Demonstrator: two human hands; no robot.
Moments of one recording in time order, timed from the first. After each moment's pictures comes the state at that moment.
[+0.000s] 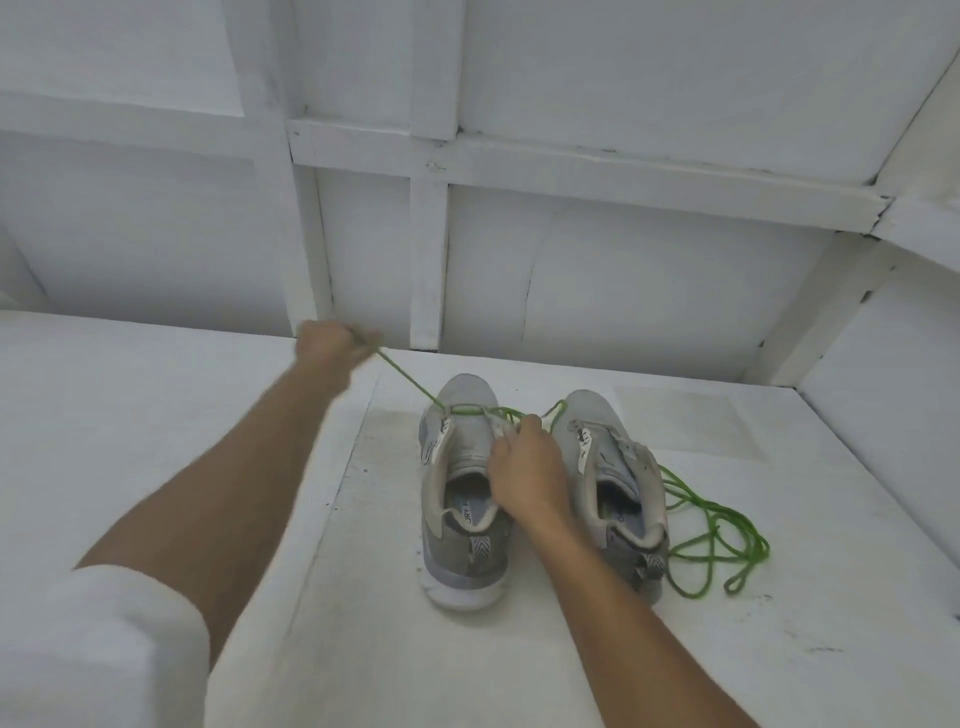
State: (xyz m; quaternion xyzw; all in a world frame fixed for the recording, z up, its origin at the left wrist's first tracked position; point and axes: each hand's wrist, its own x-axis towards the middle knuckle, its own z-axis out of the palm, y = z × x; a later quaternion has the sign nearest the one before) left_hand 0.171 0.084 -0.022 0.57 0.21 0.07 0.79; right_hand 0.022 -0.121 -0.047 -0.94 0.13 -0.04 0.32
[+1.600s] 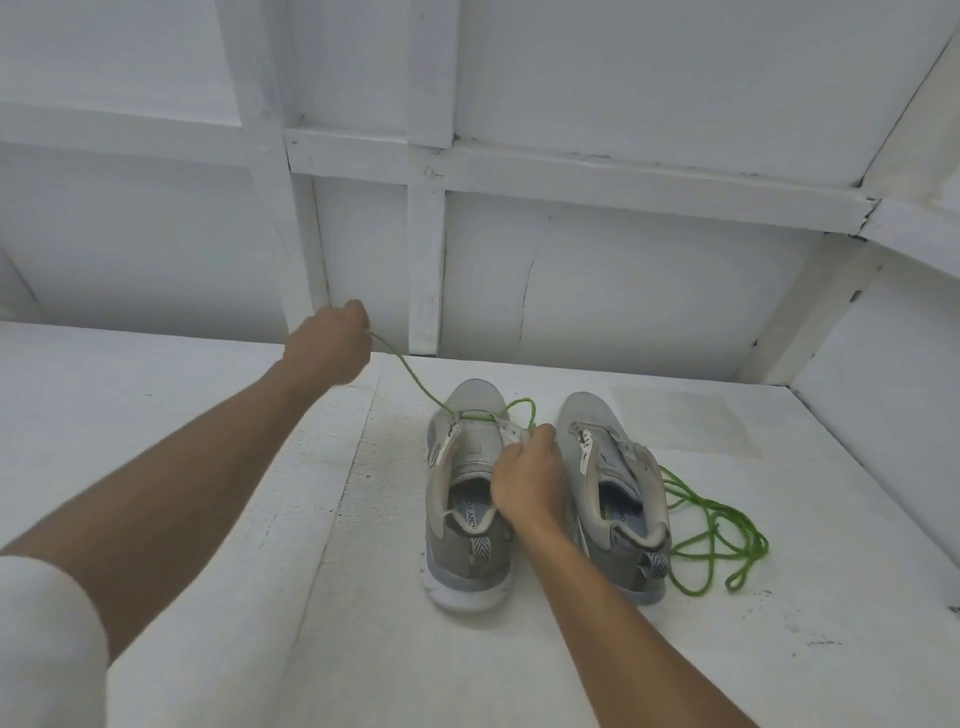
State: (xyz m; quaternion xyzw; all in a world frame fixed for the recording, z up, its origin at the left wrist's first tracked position) left_hand 0.164 0.097 -0.009 0.98 -0.01 0.12 0.14; right_hand 0.022 -0.112 -0.060 -0.90 0.22 -0.10 0.37
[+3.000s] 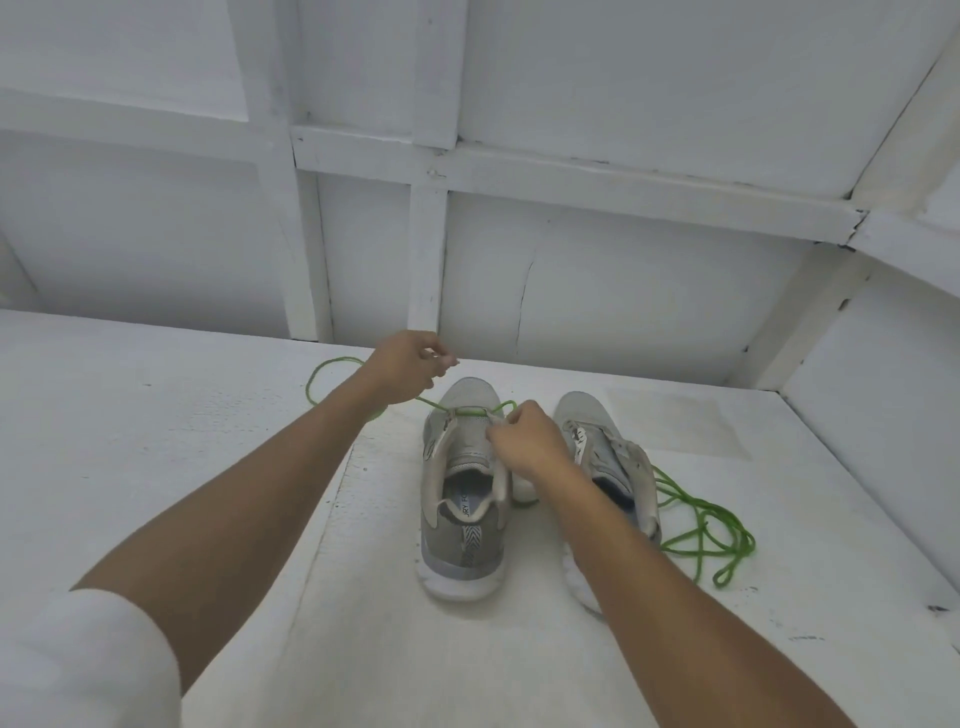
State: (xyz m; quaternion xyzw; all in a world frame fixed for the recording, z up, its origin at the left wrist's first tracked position) left_hand 0.126 0.033 -0.013 0.87 -0.10 -0.03 0.49; right_hand 0.048 -0.132 -0.036 -0.90 0.15 0.03 0.41
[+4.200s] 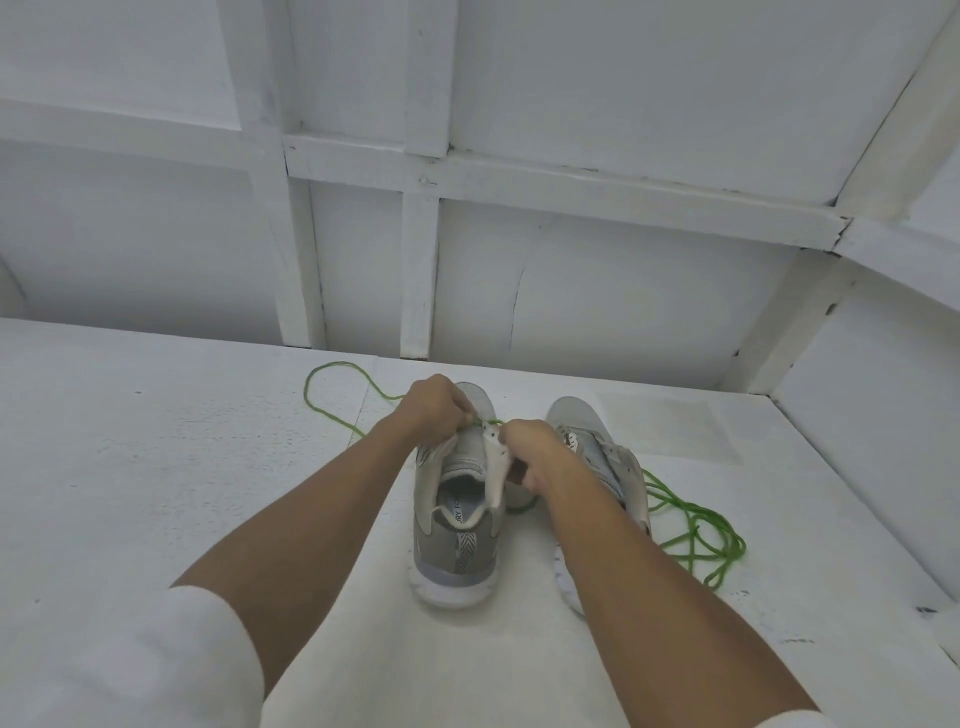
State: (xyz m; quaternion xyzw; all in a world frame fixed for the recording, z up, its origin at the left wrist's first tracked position) left_hand 0.127 -0.009 -0.051 0.93 -0.09 -0.08 0.35; right_hand 0.075 -0.143 -0.052 -0.69 0.28 0.11 0.65
